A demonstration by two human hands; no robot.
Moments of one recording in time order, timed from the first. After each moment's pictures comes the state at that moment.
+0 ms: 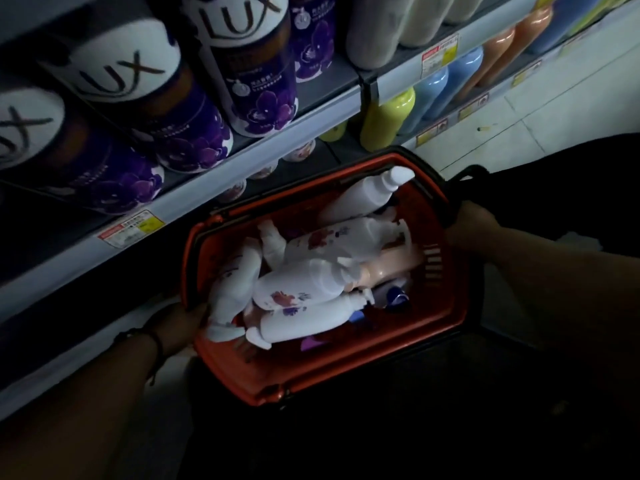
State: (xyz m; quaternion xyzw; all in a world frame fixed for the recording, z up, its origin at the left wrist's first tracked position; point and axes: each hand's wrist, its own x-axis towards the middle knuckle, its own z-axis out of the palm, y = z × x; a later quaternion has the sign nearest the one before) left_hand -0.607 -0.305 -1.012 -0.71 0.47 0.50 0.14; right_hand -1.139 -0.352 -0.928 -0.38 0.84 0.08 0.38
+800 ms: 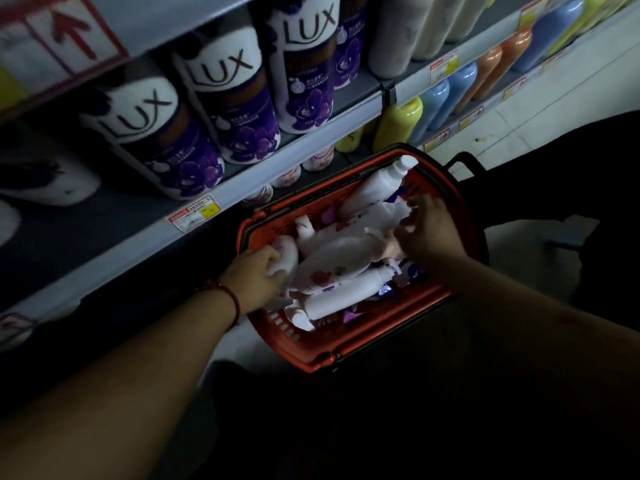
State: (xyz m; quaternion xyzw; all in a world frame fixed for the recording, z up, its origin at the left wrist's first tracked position) left_hand -0.701 -0.342 -0.894 -0.59 0.69 0.40 0.12; right_hand -0.996 -0.304 -0.892 -0.48 0.83 -0.12 0.26
